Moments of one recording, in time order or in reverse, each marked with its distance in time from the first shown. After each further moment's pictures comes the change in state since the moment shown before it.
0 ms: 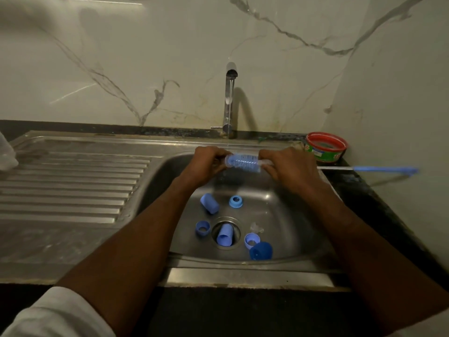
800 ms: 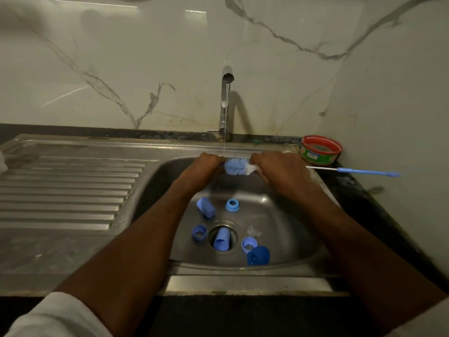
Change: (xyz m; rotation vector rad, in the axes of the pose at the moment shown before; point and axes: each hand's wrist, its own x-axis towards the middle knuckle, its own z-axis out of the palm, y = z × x) left_hand 0.007 -0.007 0.011 0.166 -0.112 0.050; right_hand 0.014 -0.005 0.007 -0.245 -0.083 -0.071
